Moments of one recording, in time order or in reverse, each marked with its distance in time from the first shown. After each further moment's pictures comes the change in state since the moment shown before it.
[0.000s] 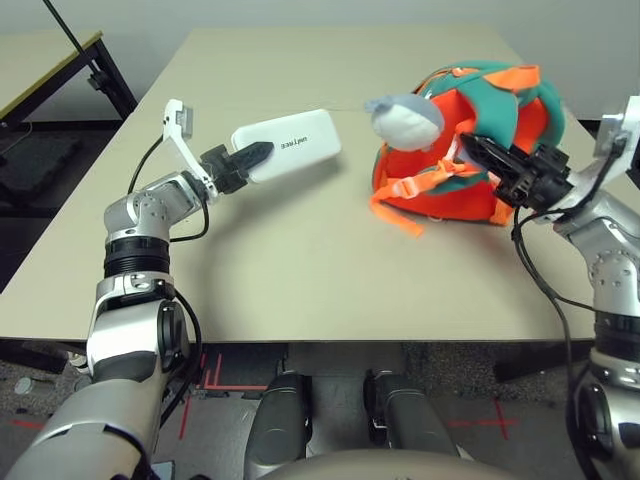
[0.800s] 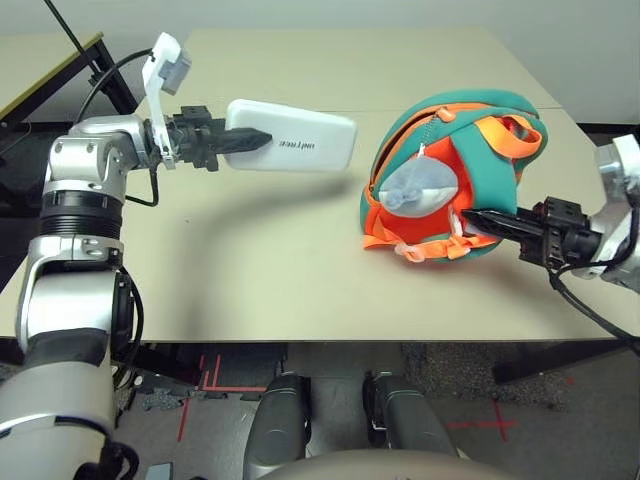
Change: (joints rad) left arm -0.181 0.217 -0.348 -0.071 0.233 -0.174 -0.563; right arm 0.137 -0.179 0.026 -0.040 0.006 0.109 0.139
